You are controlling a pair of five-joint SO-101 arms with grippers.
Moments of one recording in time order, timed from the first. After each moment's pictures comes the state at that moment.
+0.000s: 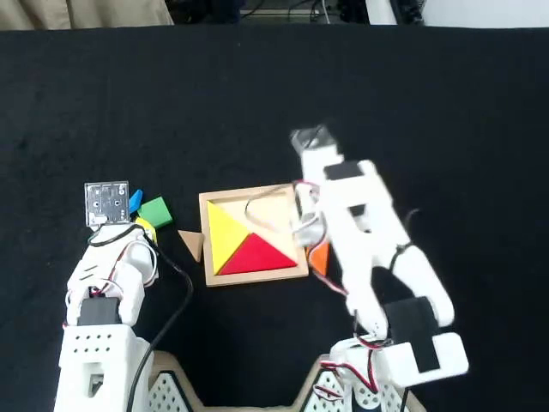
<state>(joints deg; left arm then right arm) -8.8 -72.2 90.3 30.1 -1.1 -13.3 -4.5 36.6 68.4 0.8</state>
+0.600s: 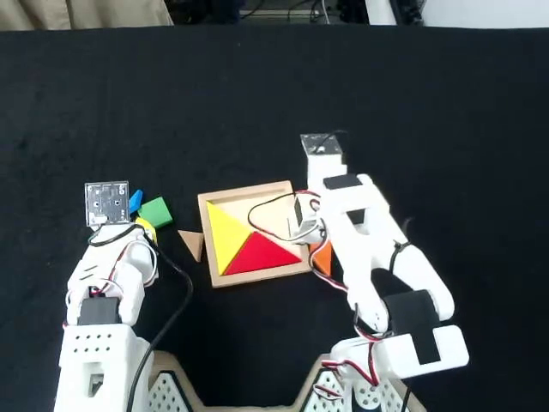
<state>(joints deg) -8.8 -72.2 90.3 30.1 -1.1 -10.2 -0.9 40.0 56.8 -6.3</state>
